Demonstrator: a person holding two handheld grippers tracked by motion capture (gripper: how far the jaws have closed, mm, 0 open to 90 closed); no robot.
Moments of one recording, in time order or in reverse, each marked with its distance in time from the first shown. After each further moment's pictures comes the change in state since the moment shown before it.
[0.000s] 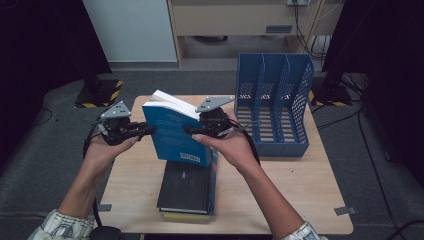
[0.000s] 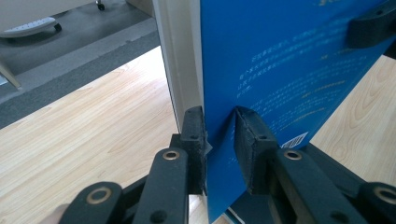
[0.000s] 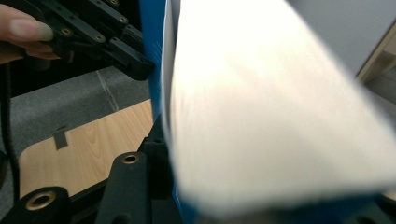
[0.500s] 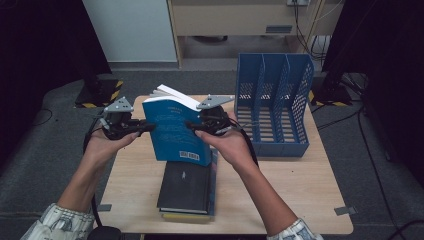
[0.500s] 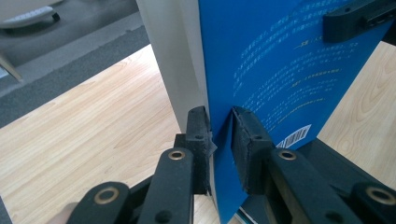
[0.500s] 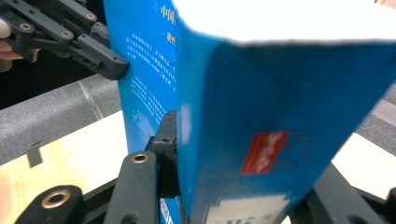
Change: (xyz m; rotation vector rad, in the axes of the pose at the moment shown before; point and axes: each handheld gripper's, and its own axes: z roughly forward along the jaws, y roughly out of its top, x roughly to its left) left arm 0.005 0.010 0.003 0.054 0.006 0.015; right arm -0.009 -0.006 0.012 -0.018 -0.073 0.053
